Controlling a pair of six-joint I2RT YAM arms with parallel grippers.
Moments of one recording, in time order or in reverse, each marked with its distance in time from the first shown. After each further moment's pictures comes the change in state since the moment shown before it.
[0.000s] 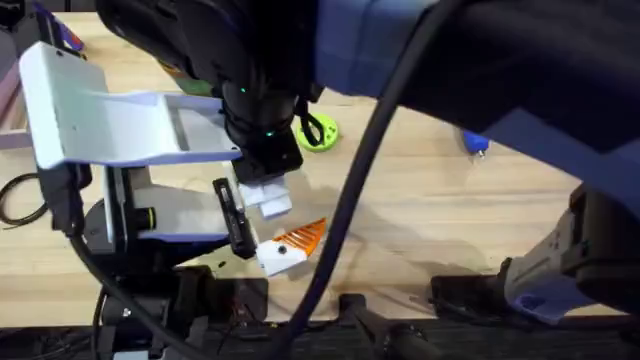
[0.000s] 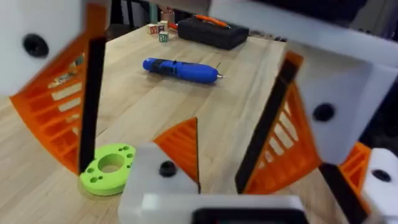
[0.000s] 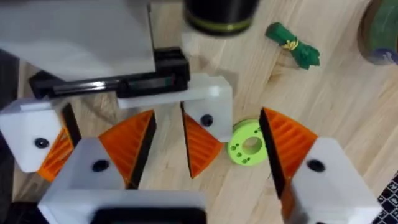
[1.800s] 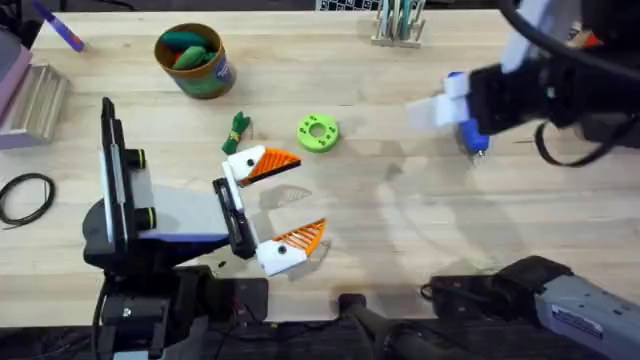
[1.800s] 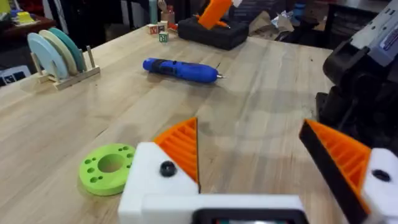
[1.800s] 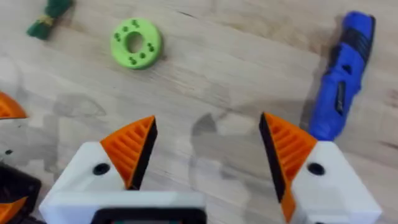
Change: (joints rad) left arm 0.000 0.000 0.000 0.000 0.000 0.000; right arm -0.732 -0.875 -0.886 0.342 -0.051 0.902
